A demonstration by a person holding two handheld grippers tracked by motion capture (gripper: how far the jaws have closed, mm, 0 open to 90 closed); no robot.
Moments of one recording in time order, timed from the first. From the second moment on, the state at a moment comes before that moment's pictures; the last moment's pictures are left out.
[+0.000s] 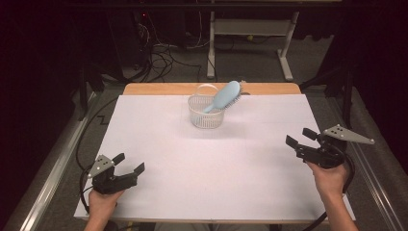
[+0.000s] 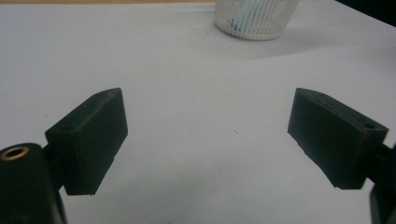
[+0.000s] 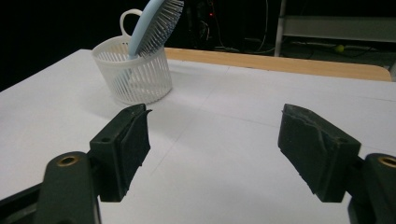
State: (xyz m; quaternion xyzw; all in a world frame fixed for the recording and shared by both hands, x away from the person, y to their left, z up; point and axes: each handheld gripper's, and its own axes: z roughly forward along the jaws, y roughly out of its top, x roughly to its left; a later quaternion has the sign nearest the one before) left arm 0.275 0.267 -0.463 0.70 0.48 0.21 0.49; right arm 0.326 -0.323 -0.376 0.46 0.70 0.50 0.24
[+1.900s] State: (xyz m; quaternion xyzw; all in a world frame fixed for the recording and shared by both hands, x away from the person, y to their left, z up) left arm 0.275 0.267 -0.463 0.70 0.48 0.21 0.49; right arm 0.298 -0.319 -0.422 0.46 0.71 0.49 0.23
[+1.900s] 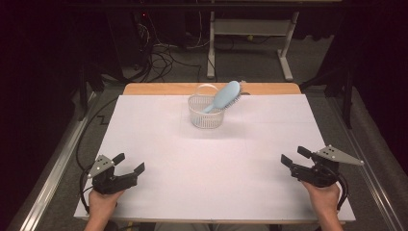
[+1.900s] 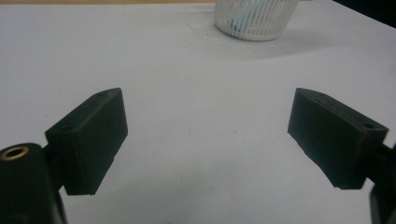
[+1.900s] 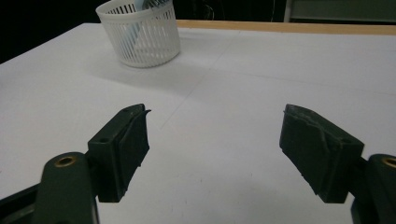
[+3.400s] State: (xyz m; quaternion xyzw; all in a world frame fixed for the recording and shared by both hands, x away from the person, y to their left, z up) left arm 0.274 0.267 -0.462 0.70 0.48 0.21 0.49; right arm 0.280 -0.325 -0.449 0.47 0.71 0.48 0.22
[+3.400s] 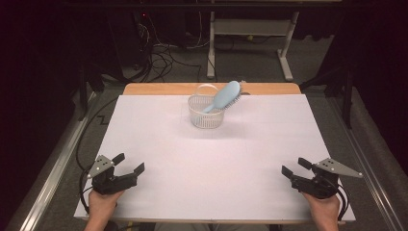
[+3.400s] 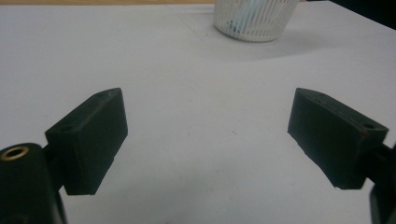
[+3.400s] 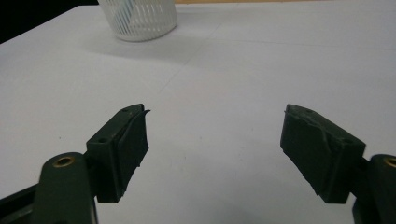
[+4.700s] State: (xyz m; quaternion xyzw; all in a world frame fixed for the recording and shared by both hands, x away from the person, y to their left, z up) left arm 0.273 0.267 -0.463 0.70 0.48 0.20 0.49; right arm 0.263 -0.335 -0.461 0.48 0.70 0.49 0.21
